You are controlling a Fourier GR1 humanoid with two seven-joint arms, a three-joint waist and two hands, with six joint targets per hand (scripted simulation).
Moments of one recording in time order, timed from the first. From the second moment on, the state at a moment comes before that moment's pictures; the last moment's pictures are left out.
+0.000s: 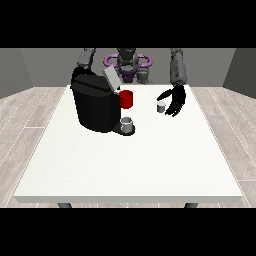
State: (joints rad) left arm -0.52 0.35 0.03 -0.73 -0.45 -0.01 -0.14; right arm -0.22 -0.03 -0.04 -1.39 0.02 -0.16 -0.04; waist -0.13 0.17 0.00
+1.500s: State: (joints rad) left arm -0.71 0.34 0.00 -0.64 -0.62 0.04 -0.25; right arm -0.22 -0.03 -0.06 -1.29 -0.03 -0.16 -0.07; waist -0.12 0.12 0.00
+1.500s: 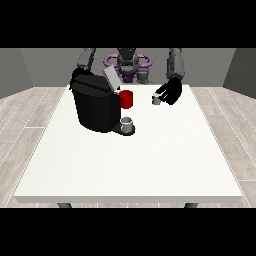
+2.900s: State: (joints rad) left arm -1.08 0.46 0.13 -0.67 -0.59 -0.15 -0.13; right arm -0.29 -0.03 -0.03 -1.36 -0.02 -0.14 -0.05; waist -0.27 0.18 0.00
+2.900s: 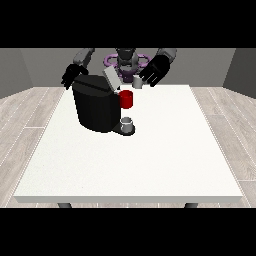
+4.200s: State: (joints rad) left arm -1.17 0.43 0.12 -0.64 -0.64 -0.14 -0.12; right arm -0.34 -0.05 -0.07 -1.36 -0.04 -0.15 -0.07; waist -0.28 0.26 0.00
